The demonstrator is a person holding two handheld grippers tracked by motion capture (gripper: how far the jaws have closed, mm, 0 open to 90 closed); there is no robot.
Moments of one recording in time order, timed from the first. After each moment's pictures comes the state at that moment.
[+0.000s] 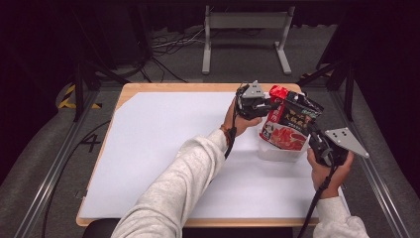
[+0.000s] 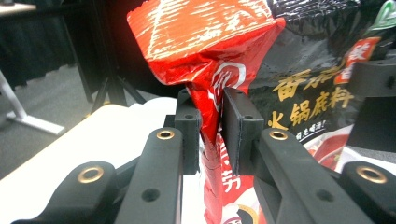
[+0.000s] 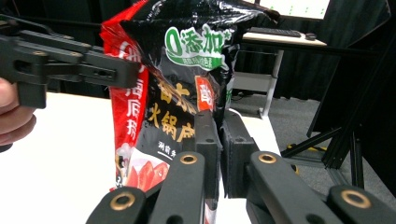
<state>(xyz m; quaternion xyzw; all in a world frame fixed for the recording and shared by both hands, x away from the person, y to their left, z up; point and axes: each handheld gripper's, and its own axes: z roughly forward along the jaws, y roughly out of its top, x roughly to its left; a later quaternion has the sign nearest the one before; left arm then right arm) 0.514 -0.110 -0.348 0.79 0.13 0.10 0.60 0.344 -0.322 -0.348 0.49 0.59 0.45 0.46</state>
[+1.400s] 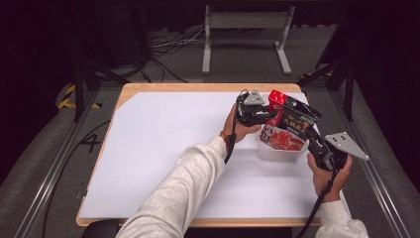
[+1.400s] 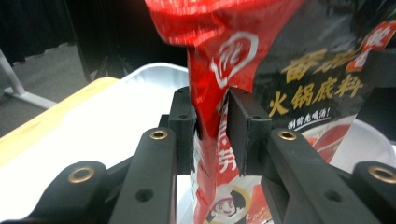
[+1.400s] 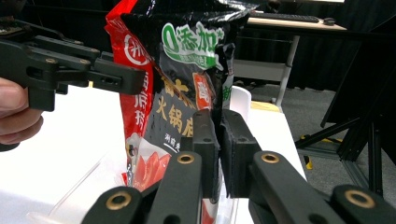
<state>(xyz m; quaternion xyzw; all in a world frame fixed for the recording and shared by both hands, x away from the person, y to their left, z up) 0.510 -0.113 -0.372 0.80 0.15 0.09 0.57 0.343 -0.333 -0.365 0.49 0.61 0.45 0.43</state>
